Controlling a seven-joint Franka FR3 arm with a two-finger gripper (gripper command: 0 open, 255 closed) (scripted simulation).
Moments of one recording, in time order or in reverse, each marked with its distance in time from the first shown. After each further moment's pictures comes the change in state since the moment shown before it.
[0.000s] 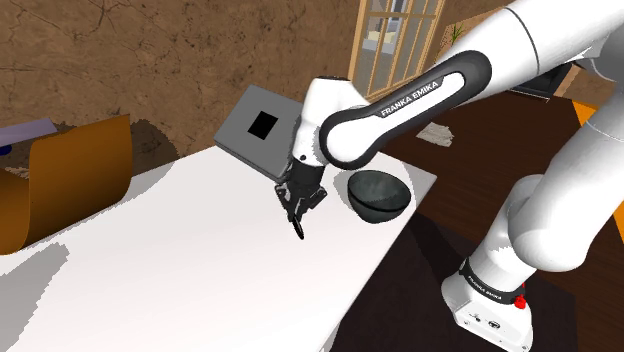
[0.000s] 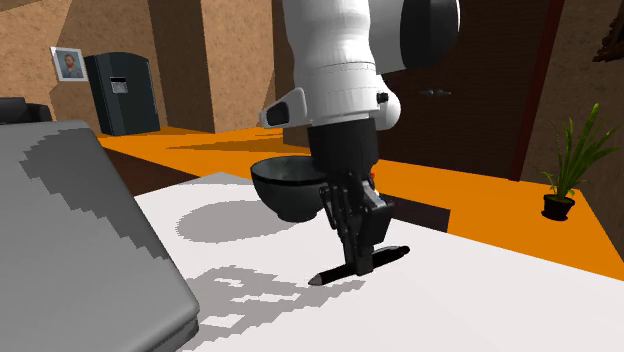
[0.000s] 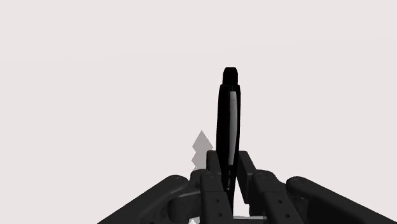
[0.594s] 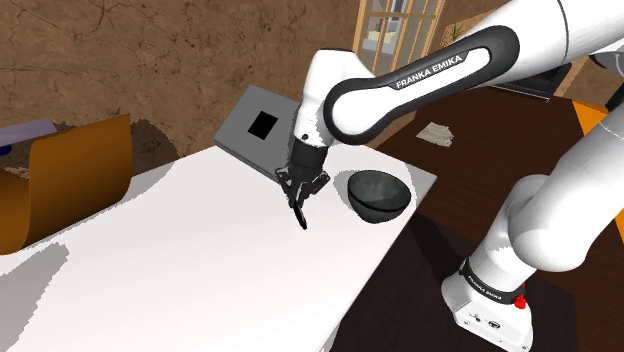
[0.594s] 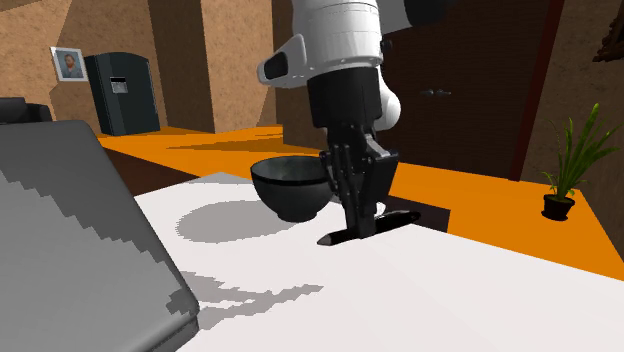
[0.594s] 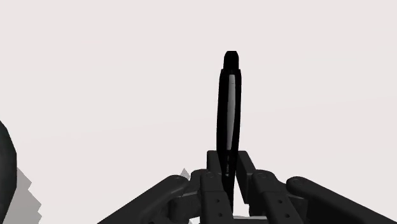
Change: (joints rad) arm -0.004 -0.078 -0.011 0.055 0.000 -0.131 0.013
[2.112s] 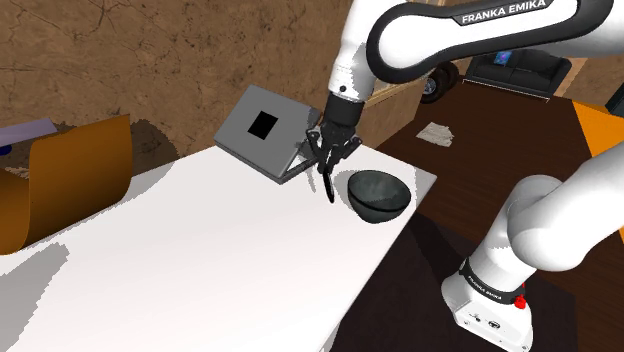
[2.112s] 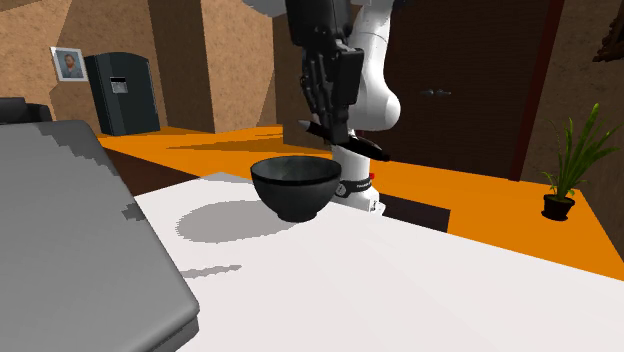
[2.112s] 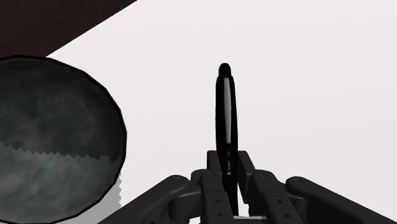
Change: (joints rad) arm -0.026 -0.252 -0.099 0.005 0.016 -0.278 -0.075
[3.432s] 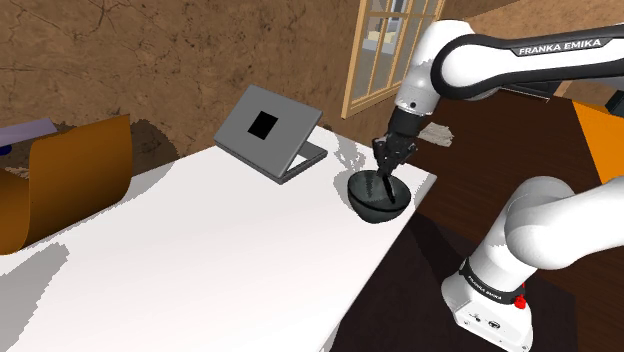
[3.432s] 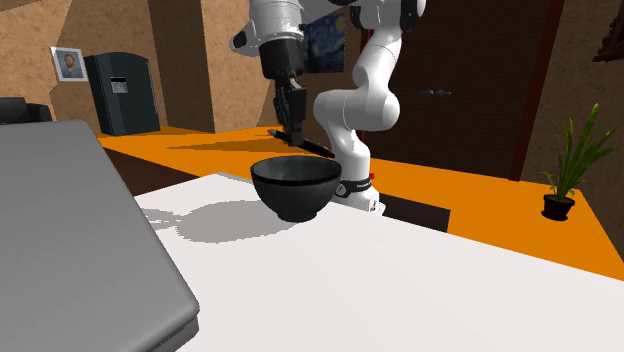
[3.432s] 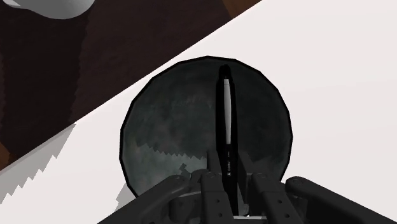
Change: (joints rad) arm -0.082 -0.368 -0.227 -0.361 -0.073 -0.072 -0.263
